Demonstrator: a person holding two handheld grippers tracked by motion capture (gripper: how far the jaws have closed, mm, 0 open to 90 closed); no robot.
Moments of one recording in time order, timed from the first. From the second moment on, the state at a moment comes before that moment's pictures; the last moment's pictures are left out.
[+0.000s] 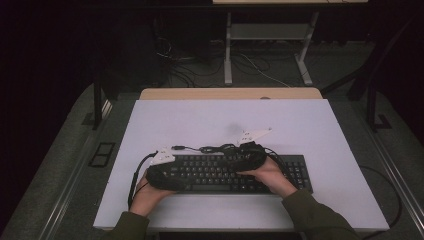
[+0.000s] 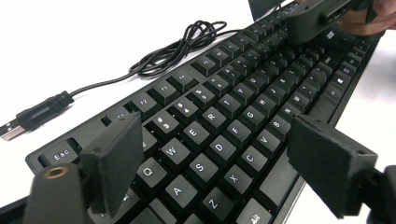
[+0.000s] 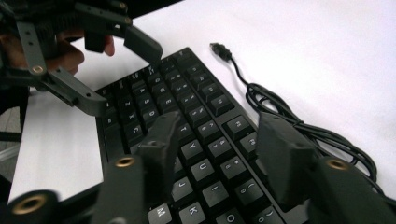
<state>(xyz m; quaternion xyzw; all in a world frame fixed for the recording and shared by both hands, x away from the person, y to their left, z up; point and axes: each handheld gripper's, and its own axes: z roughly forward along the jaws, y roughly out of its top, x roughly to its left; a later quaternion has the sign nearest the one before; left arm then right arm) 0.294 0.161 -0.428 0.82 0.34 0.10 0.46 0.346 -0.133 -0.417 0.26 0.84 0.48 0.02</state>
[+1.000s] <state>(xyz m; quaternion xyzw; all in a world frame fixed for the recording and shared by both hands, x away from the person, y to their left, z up) 0.293 0.154 -0.431 0.82 0.33 0.10 0.45 0.347 -0.128 -0.428 0.24 0.87 0.43 0.00</state>
